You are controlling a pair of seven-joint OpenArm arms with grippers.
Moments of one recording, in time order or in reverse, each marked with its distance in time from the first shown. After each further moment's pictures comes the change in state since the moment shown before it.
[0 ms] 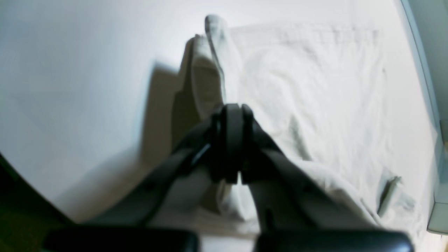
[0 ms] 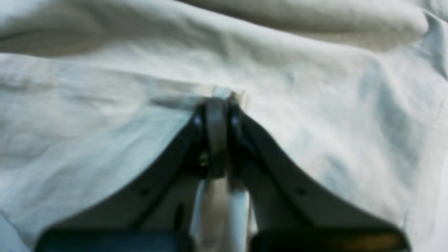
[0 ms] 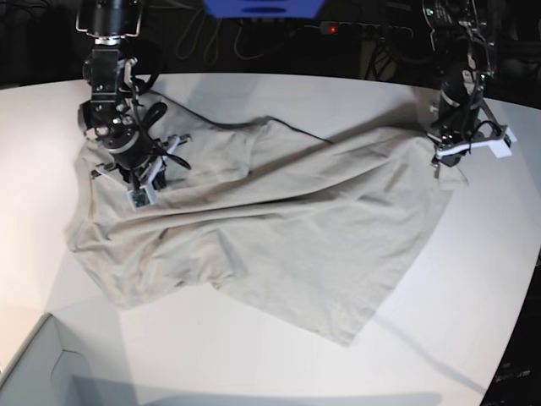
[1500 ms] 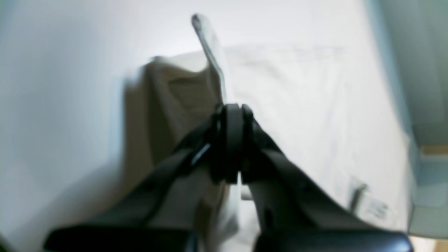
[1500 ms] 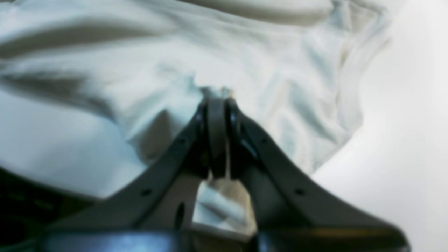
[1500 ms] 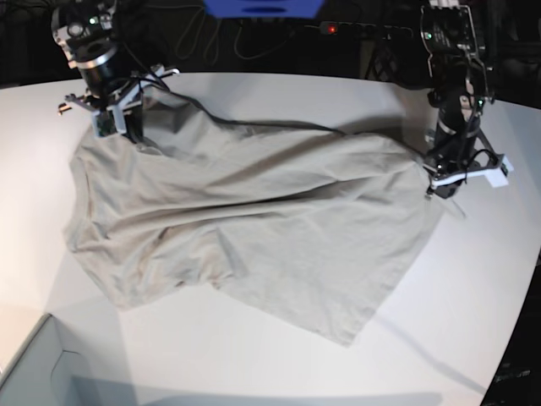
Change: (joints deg) left arm -6.3 -0.2 2.7 -1.9 0.0 0.0 -0.5; right arm -26.0 -8.0 8.8 32.2 4.5 6.0 5.0
